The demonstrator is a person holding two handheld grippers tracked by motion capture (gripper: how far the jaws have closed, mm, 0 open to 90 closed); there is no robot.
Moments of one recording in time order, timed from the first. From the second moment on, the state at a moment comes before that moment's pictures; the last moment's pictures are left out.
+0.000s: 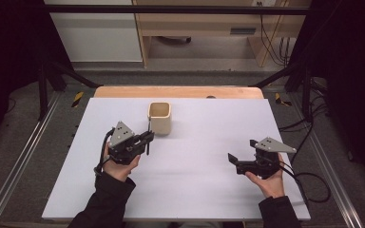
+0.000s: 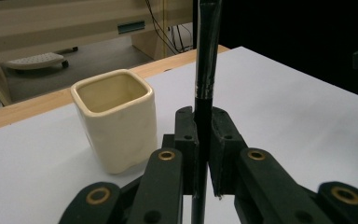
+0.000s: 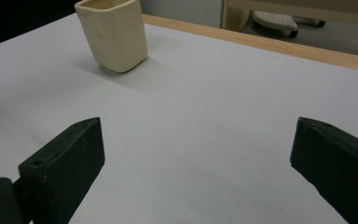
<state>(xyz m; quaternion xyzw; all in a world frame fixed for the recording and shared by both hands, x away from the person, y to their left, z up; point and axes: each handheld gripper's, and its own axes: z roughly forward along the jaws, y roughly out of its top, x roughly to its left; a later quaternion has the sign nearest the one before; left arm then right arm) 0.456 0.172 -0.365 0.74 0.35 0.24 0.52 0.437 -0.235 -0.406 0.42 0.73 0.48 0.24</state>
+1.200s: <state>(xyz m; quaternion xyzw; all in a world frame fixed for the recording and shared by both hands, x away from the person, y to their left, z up) 0.513 0.149 -0.331 0.75 0.35 0.24 0.51 0.435 -0.242 -0.412 0.43 0.73 0.47 0.24</state>
